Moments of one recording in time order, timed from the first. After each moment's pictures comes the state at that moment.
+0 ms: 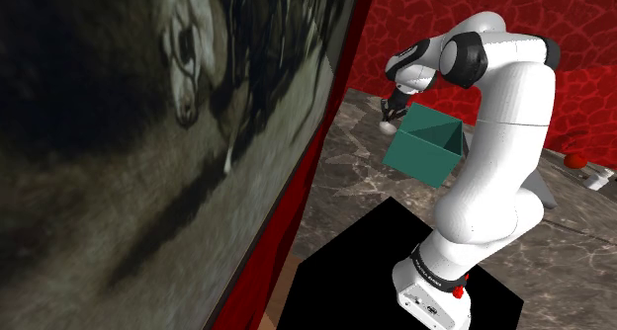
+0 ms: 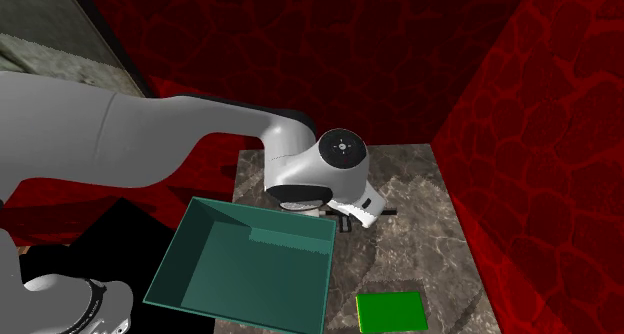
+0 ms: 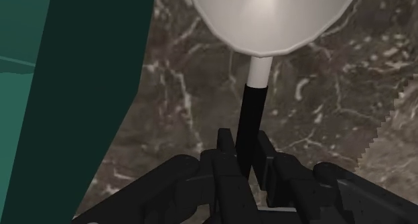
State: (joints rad) arm -0.41 0.44 -0.40 -1.79 0.32 2.31 0.07
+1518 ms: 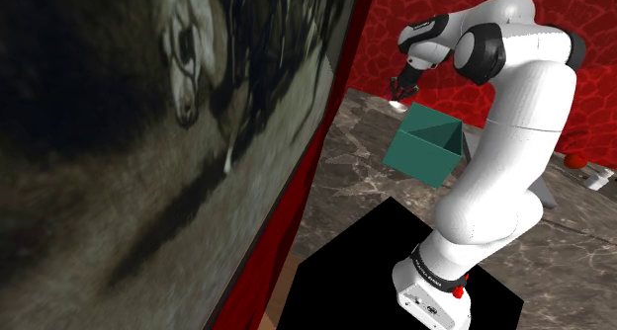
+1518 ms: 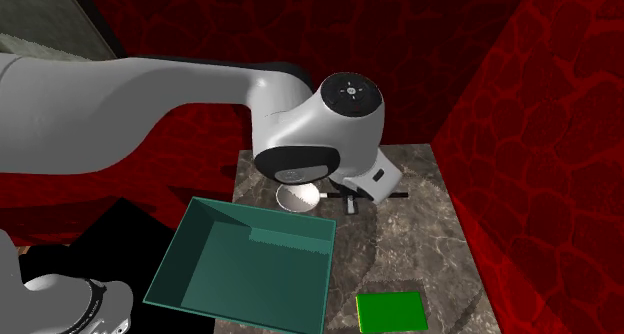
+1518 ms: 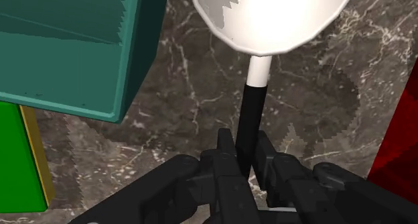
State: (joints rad) arm -0.39 0.33 -0.44 -1.67 0.24 2.09 0.13
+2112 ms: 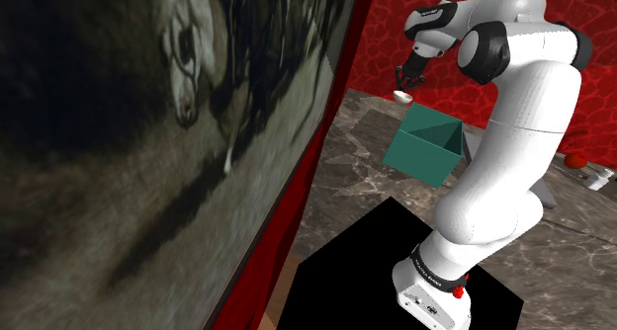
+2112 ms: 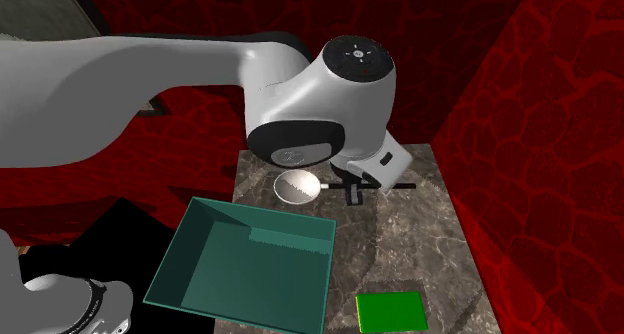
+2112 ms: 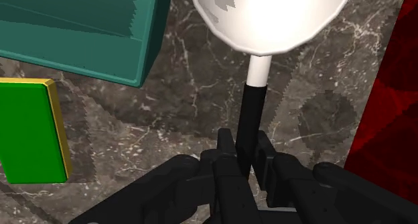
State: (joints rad) arm -0.39 0.31 -0.45 -1.58 0.22 1.98 0.14
